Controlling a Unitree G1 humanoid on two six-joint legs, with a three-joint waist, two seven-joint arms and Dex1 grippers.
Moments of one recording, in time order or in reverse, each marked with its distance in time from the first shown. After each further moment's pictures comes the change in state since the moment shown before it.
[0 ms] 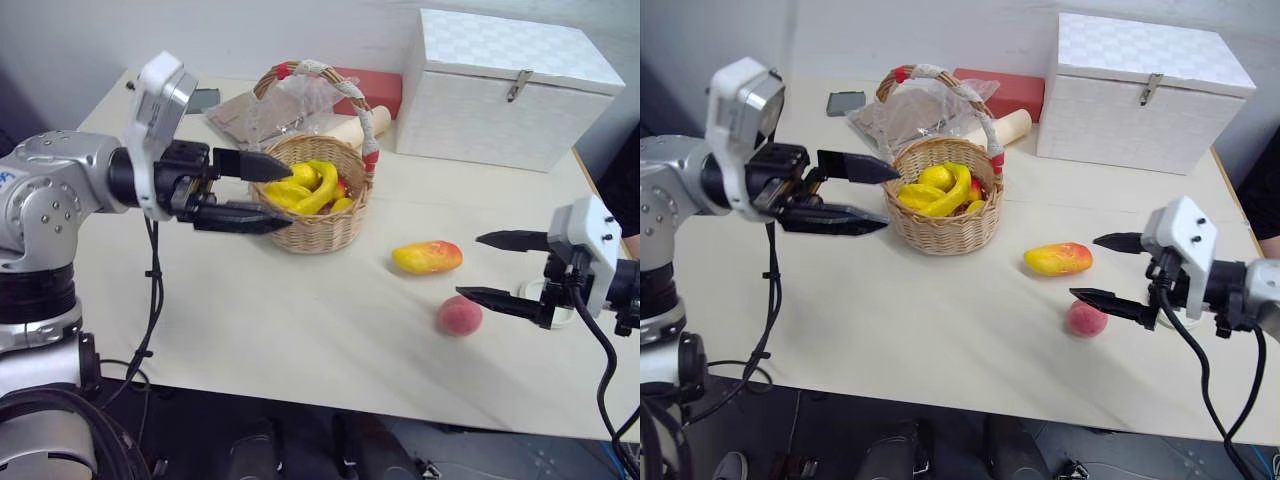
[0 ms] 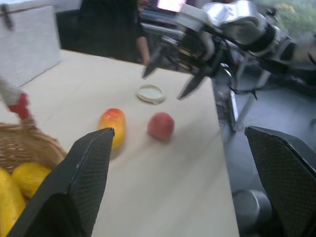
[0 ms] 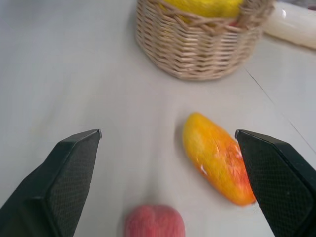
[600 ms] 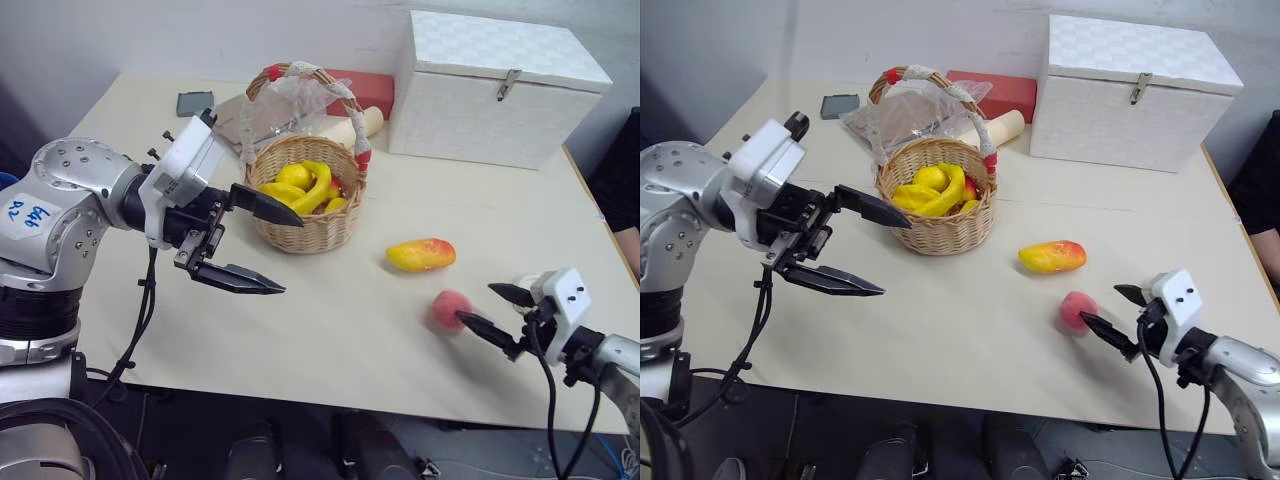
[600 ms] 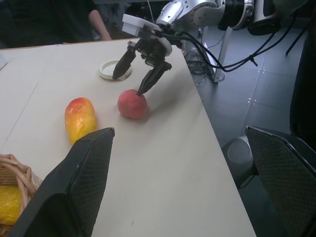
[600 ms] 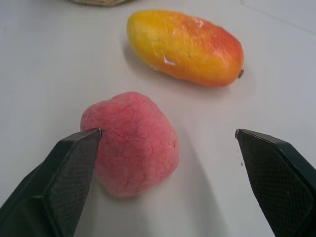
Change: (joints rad) left arm 0.020 0.005 -0.132 0.004 0.104 -0.267 -0.116; right arm 0.141 0.337 0.106 0.116 -0.165 -0.170 -0.188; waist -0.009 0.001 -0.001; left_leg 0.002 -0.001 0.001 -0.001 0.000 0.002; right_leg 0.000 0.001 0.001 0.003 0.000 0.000
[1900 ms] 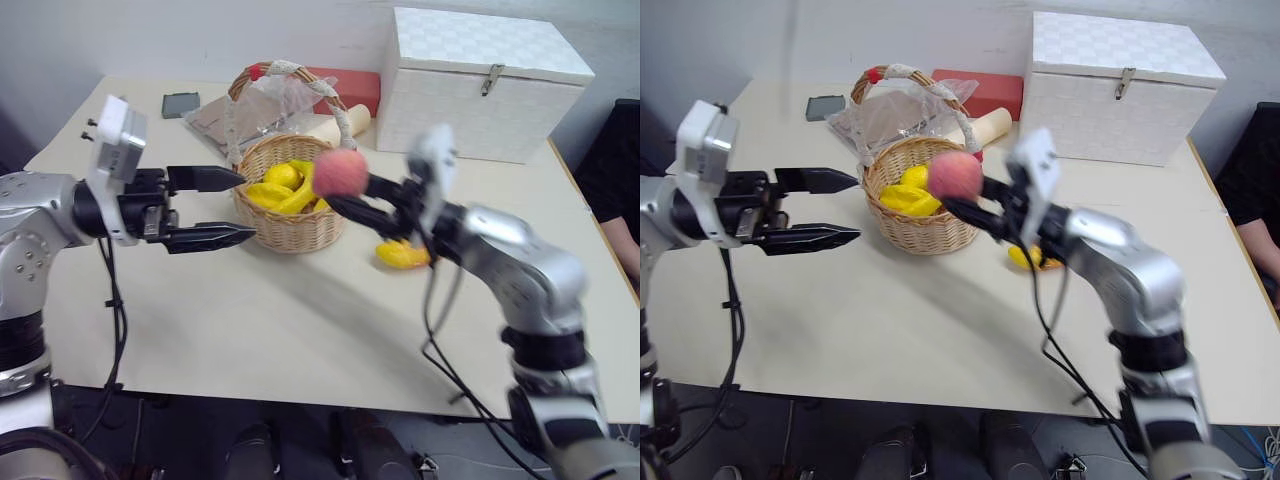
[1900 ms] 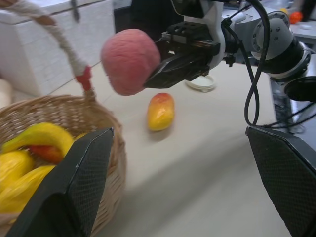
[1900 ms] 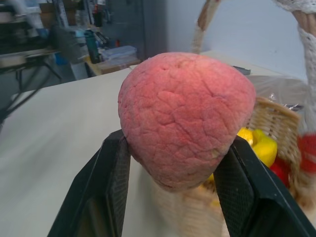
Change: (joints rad) left arm 0.216 0.052 0.312 -0.027 -0.090 0.143 0.320; right arm -1.009 0.345 0.500 0.332 0.024 0.160 -0.190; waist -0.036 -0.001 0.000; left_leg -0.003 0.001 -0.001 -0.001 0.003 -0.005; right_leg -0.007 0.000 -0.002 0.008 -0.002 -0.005
